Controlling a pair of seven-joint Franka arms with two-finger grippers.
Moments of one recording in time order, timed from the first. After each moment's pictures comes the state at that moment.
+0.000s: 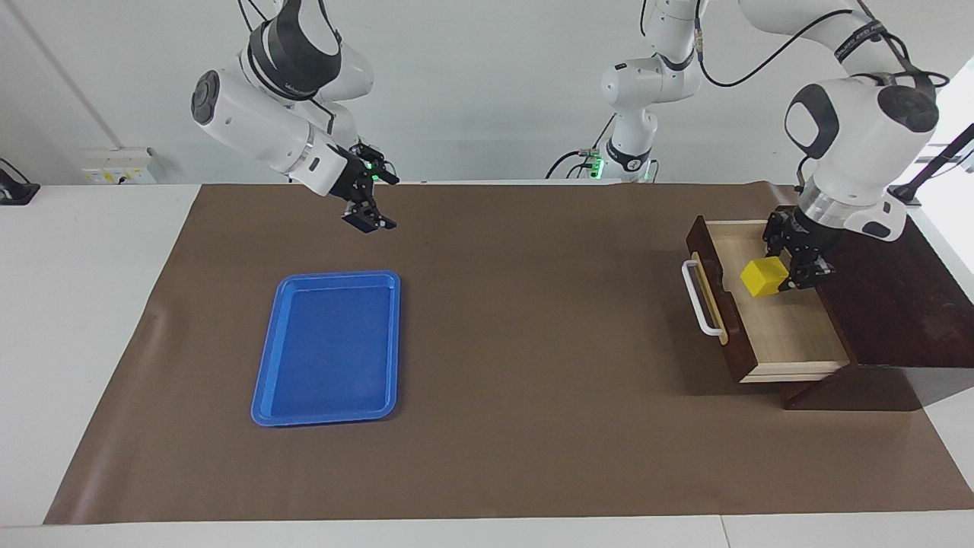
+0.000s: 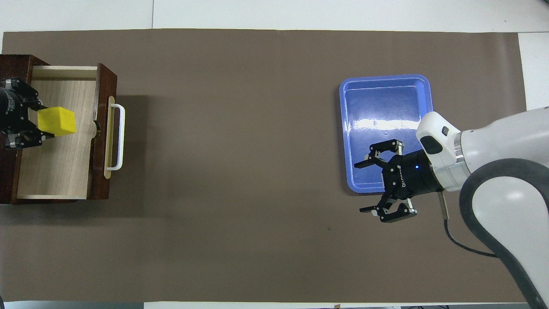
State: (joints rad) left arm 0.07 0.09 -0.05 -1.68 0.05 1.80 -1.63; right arm 0.17 -0.13 -0.01 -2.11 0.74 1.78 -1.63
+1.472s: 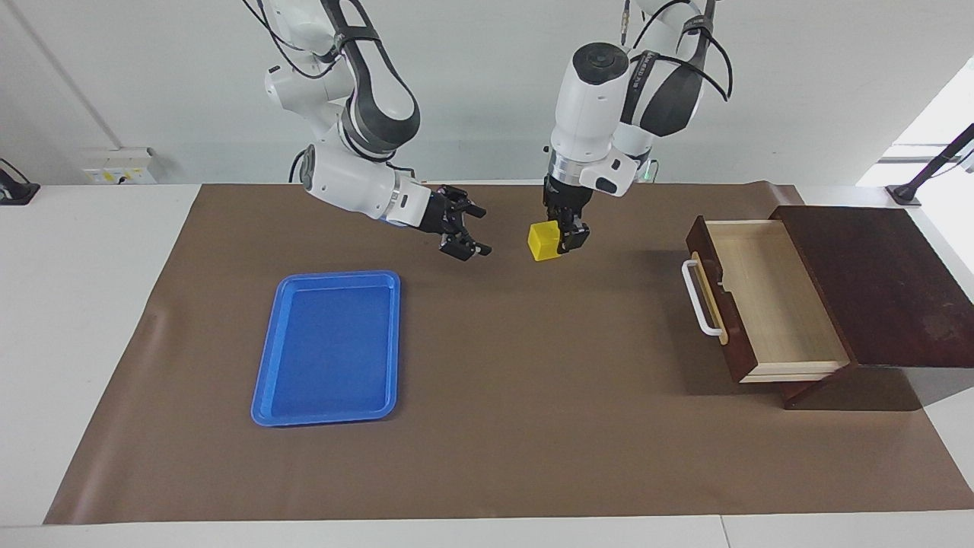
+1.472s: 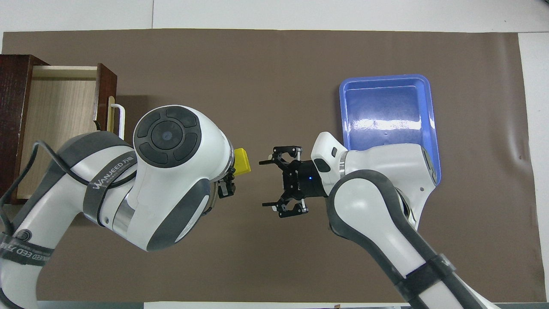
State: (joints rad) left arm -0.56 0.07 -0.07 -1.82 -0.01 1.90 -2.38; right arm 0.53 0.06 -0.01 -2.15 1.22 2.26 -1.94
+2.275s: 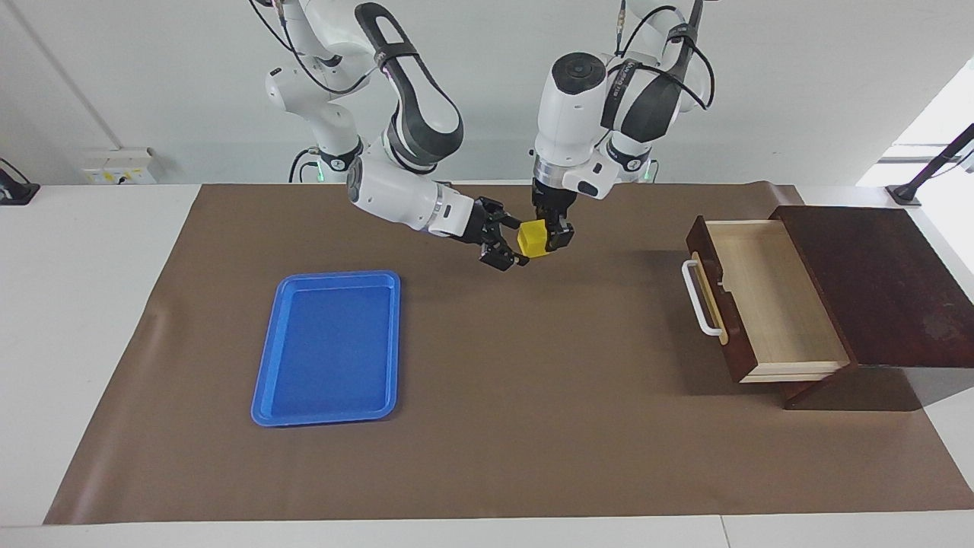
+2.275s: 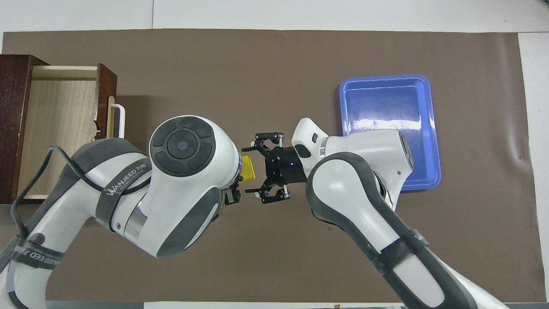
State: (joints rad) left arm -0.58 0.06 -0.07 -1.84 -0.01 1.90 -2.38; right arm 0.55 0.17 -0.01 -2.01 1.27 2.26 -1.97
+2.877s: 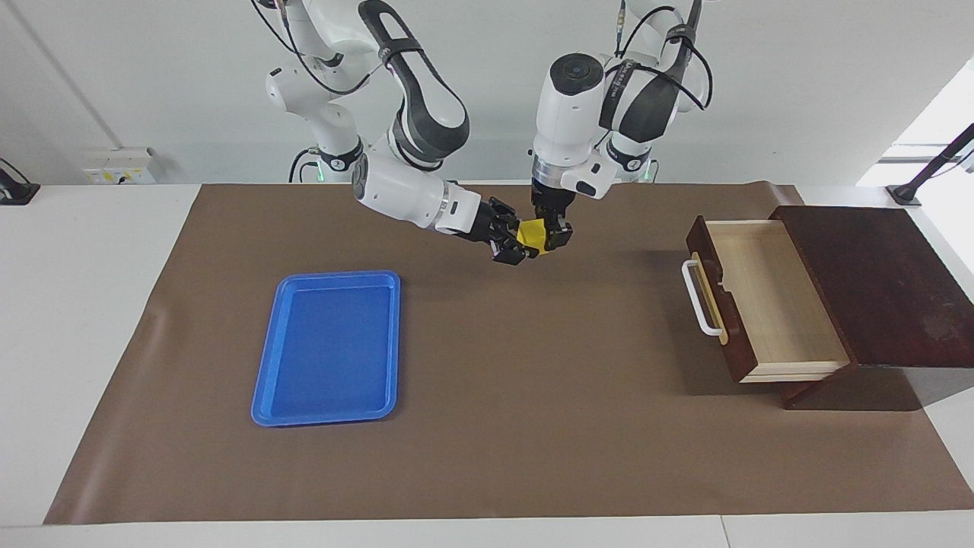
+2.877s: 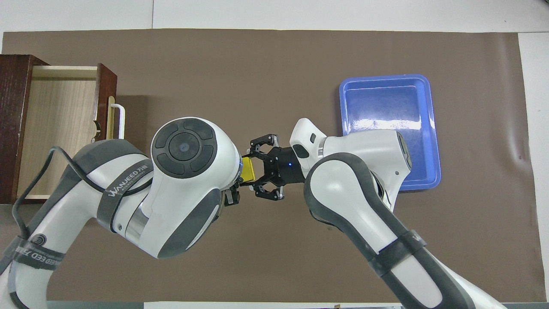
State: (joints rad) left arm -0.59 0.06 -0.07 -1.84 -0.01 1.90 -2.37; right arm 0.56 0.17 -0.01 -2.01 1.27 2.26 -1.96
